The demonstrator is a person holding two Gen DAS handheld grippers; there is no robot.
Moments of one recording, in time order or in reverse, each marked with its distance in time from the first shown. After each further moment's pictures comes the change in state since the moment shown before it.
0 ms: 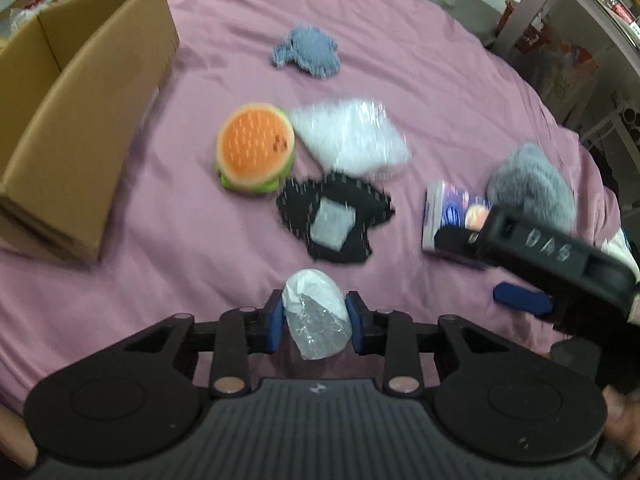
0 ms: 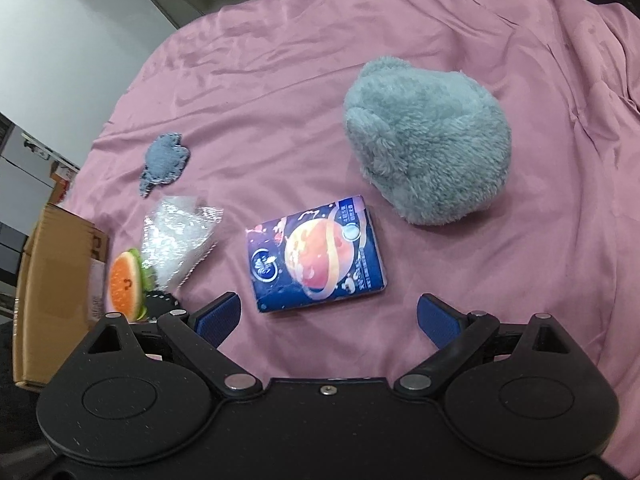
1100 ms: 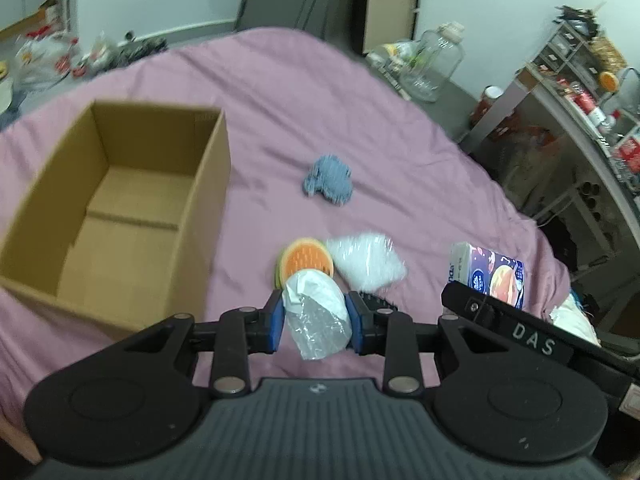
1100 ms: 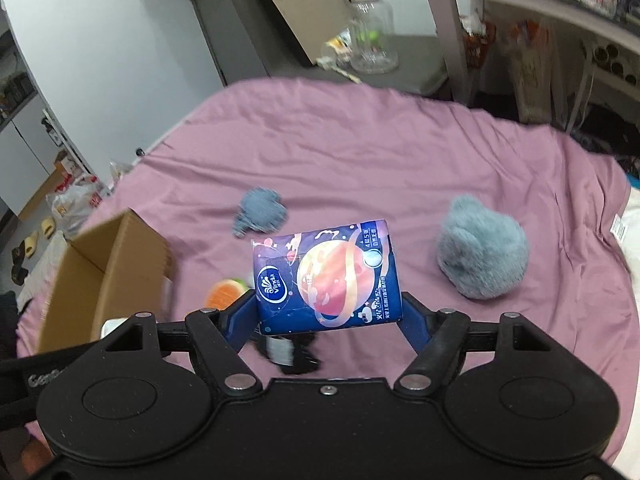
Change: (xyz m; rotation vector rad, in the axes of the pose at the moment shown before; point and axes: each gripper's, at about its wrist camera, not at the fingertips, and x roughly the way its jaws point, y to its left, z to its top) left arm -0.091 0.064 0.041 -0.010 -0.191 -0.123; right arm -0.091 0.120 -0.019 -0.210 -0.241 -0.098
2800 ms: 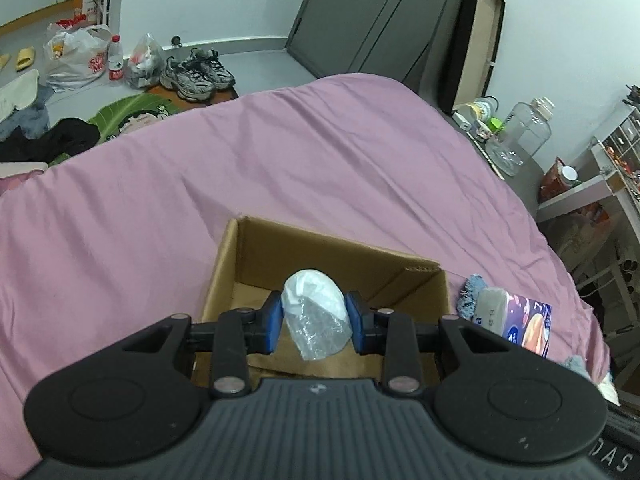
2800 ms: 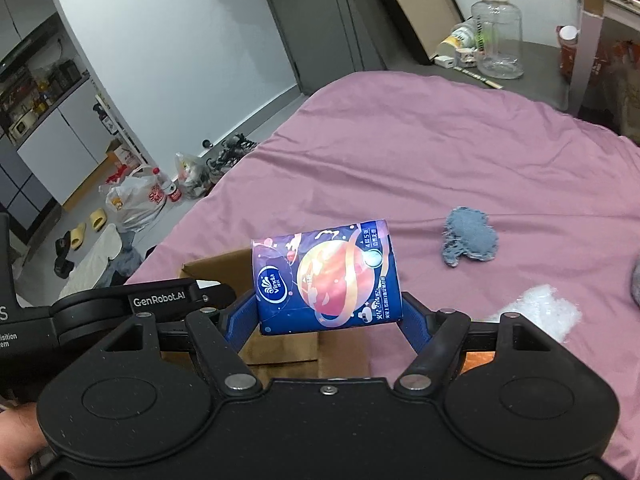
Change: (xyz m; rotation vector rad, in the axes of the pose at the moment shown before) left arm 0.041 0.174 0.104 -0.107 -0.047 0.032; right arm 0.062 0.179 0.024 -0.037 0.025 0.145
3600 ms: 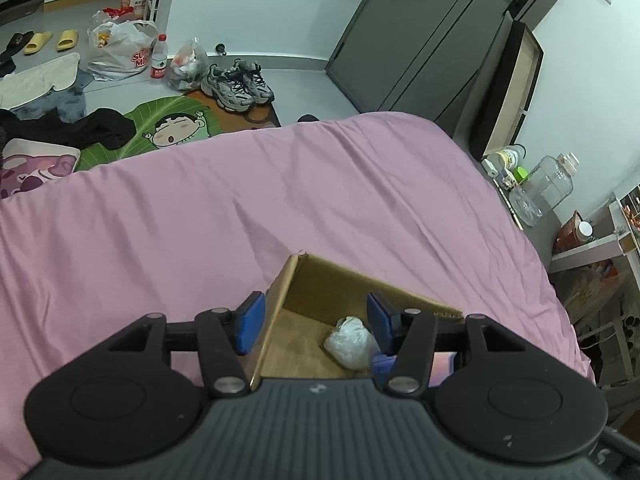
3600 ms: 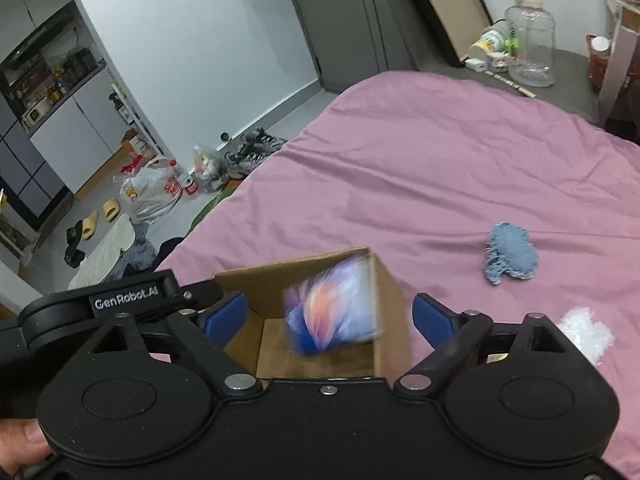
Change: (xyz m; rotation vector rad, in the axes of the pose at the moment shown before) left arm -0.024 0.024 0.015 -0.136 -0.053 0.041; right arm 0.010 0.025 0.014 -0.042 0.008 0.026
